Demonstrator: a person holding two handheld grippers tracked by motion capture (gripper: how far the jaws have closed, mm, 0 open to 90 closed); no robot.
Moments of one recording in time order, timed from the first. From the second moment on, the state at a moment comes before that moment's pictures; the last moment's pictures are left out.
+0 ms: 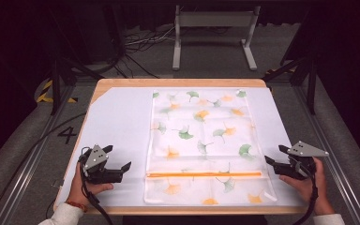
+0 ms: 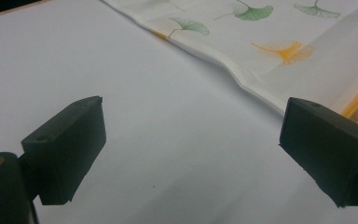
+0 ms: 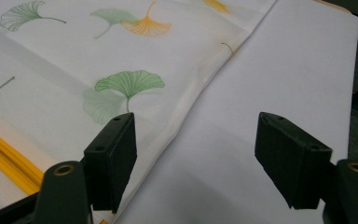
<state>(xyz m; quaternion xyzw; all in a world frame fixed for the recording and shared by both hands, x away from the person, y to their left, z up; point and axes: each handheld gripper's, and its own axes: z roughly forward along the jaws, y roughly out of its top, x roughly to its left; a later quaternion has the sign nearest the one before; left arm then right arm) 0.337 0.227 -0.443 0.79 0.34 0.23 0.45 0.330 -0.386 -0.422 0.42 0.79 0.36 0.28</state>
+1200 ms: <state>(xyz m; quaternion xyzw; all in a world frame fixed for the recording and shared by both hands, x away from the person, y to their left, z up) 0.424 0.149 -0.448 0.84 0.37 0.10 0.38 0.391 -0.357 -0.426 0.45 0.79 0.34 0.23</state>
